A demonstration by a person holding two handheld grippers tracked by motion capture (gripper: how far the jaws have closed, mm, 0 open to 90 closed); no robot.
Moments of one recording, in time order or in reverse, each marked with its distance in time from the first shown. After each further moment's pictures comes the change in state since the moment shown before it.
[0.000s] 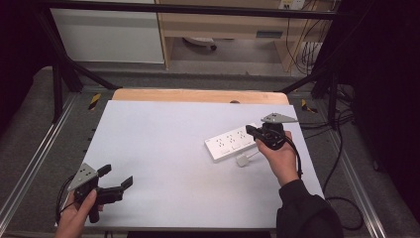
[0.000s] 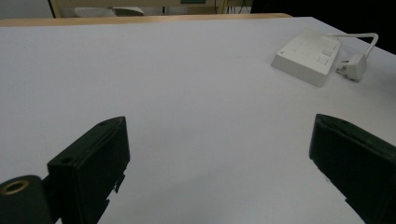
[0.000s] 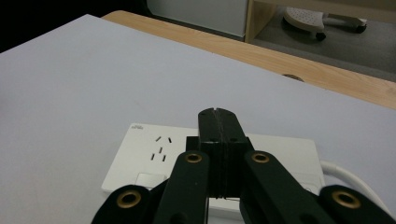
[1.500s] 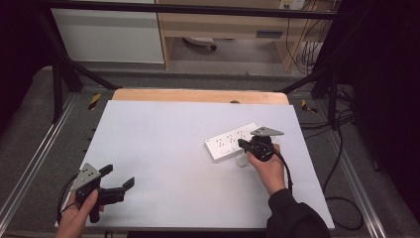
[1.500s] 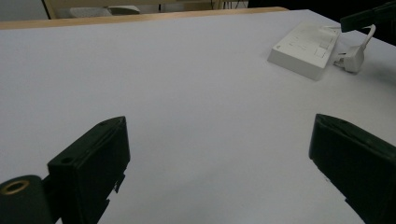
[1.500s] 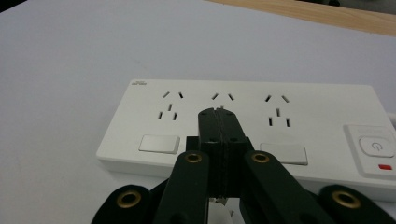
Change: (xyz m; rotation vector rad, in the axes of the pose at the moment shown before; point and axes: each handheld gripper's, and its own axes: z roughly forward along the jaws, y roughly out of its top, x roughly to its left) left arm -0.004 0.001 0.002 0.018 -0.008 0.032; right arm 0.014 -0.046 0.034 0.077 0.009 0.049
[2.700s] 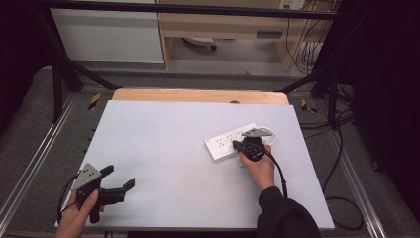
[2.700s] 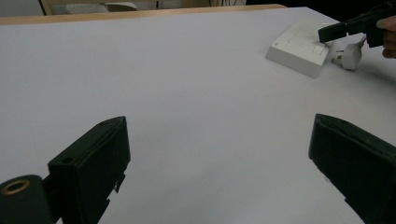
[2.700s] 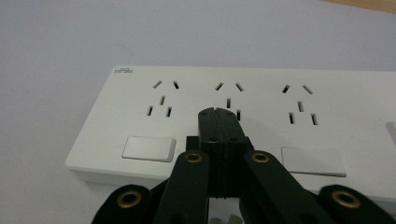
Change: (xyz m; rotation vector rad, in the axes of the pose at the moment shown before) left arm 0.000 -0.001 0.001 0.006 -0.010 -0.007; right arm 0.006 -0.009 0.032 0.032 -0.036 -0.009
